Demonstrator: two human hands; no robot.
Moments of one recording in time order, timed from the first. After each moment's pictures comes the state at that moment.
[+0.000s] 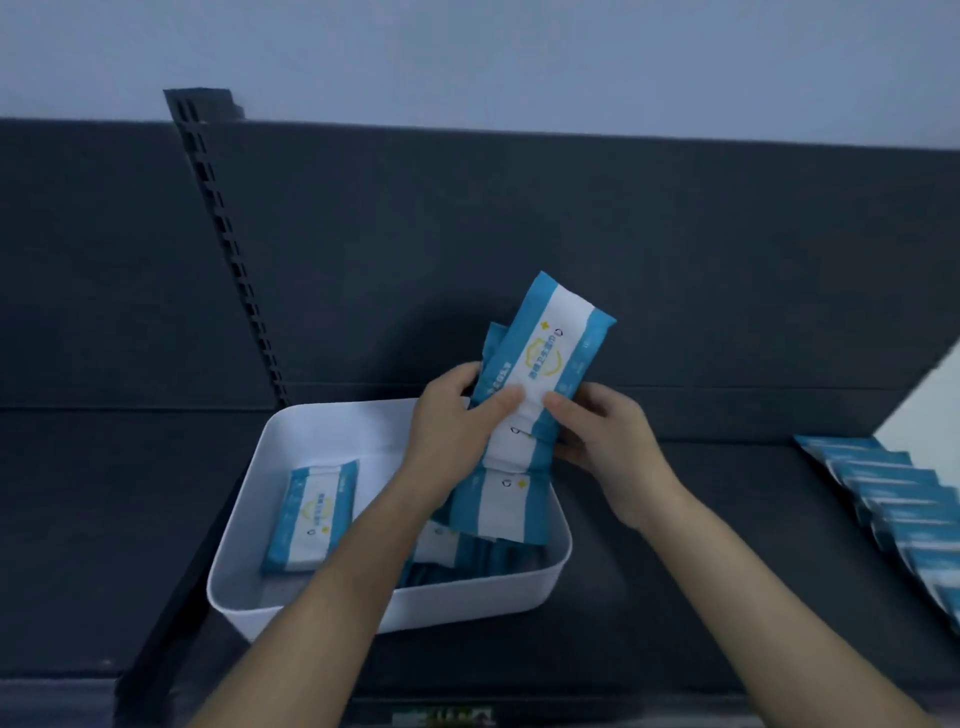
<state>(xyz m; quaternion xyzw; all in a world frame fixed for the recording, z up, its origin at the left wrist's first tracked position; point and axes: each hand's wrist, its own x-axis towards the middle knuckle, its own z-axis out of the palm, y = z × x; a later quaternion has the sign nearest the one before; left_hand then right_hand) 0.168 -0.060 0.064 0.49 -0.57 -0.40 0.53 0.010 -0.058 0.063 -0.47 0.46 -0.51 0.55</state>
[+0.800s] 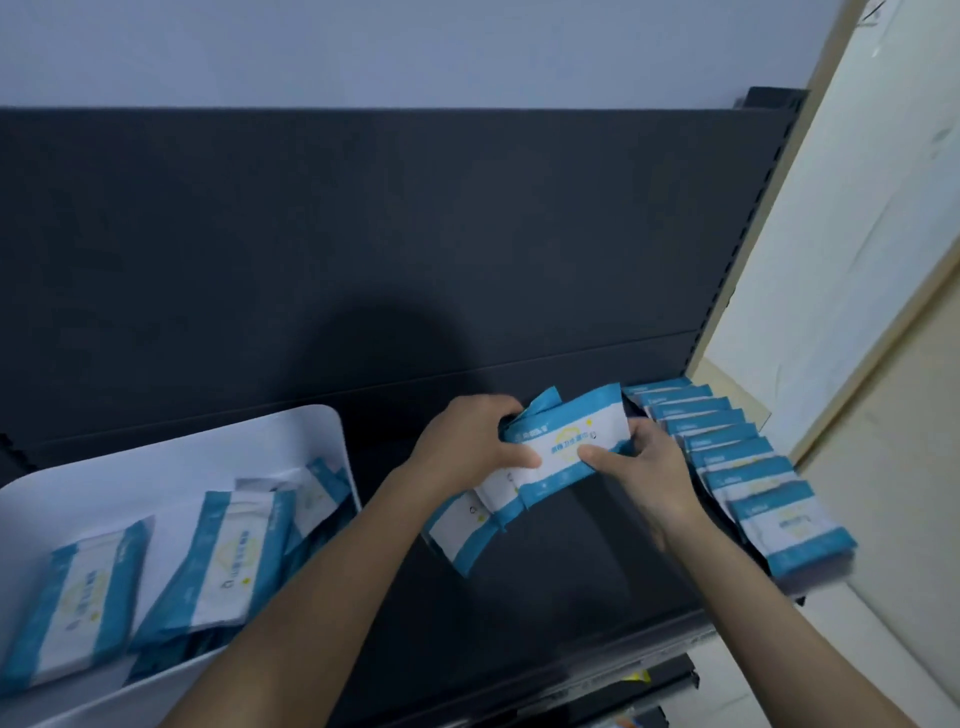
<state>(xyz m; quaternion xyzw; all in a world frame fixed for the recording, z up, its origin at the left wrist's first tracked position) -0.013 -0.091 0.048 0.45 -0.82 -0.29 0.18 -0.206 -0.026 0.000 -0.39 0.65 -0.54 0.36</state>
